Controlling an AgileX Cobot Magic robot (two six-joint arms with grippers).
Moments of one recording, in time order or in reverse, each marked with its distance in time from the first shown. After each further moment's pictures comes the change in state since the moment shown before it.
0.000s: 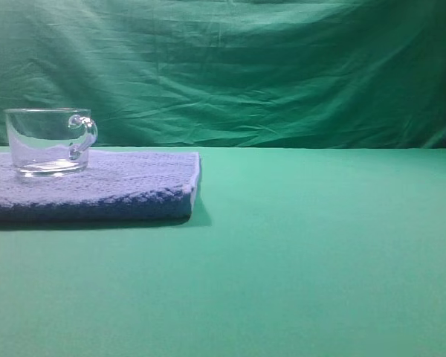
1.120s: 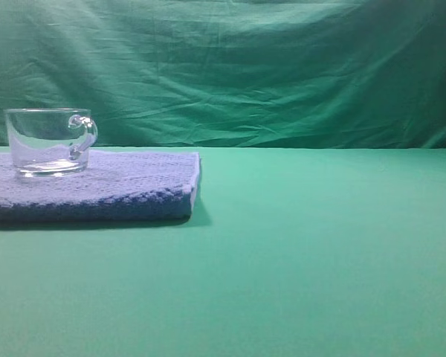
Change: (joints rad) left arm 0.000 0.000 0.000 0.000 0.000 0.000; right arm -0.482 -0.772 0.465 -0.070 -0.369 0.038
